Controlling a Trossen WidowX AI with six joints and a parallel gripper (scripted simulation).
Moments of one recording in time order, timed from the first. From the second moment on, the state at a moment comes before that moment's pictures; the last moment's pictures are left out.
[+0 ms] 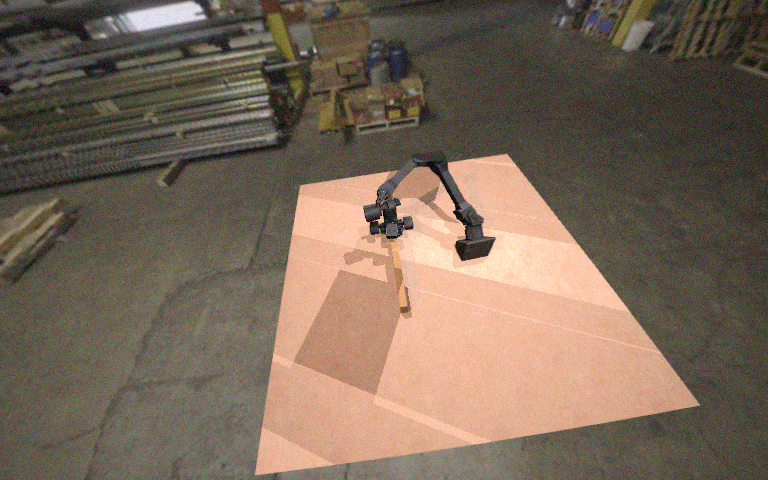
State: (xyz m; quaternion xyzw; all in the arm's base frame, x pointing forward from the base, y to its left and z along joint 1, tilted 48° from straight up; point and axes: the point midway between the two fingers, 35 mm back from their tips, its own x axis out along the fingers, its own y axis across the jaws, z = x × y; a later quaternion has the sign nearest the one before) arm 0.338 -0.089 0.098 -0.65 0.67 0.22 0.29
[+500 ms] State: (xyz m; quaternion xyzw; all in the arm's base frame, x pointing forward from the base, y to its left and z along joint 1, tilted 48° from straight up) arm 0.338 -0.090 0.097 -0.65 0.67 0.22 0.29
